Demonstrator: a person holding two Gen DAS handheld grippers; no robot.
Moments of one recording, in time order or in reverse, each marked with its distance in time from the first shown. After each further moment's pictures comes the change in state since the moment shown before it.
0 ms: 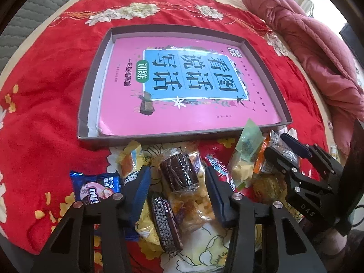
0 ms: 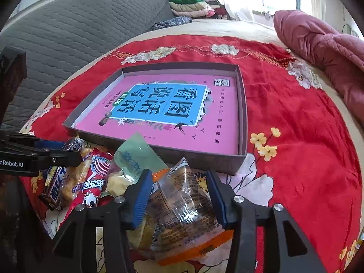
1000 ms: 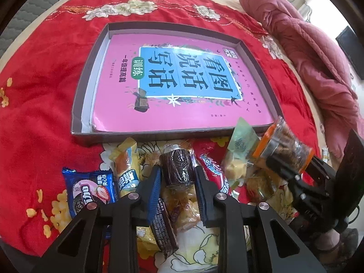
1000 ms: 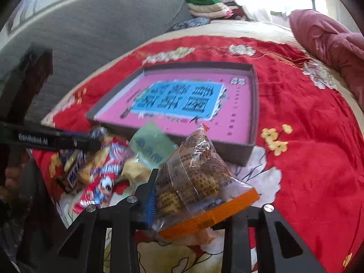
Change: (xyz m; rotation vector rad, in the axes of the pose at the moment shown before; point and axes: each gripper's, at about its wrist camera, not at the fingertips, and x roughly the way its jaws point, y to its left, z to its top) left arm -0.001 0.006 -0.001 -0.033 0.007 -0.082; right arm -0.017 -0.007 -0.010 -0.024 -0.034 0.135
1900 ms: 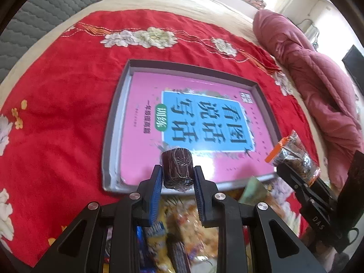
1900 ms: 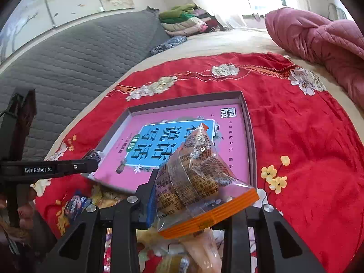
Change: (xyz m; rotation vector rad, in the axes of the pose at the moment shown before) left arm -0.019 0.025 0.049 -0.065 -0.143 0.050; right arm 0.009 0.000 0.054 0.168 -0.112 -0.056
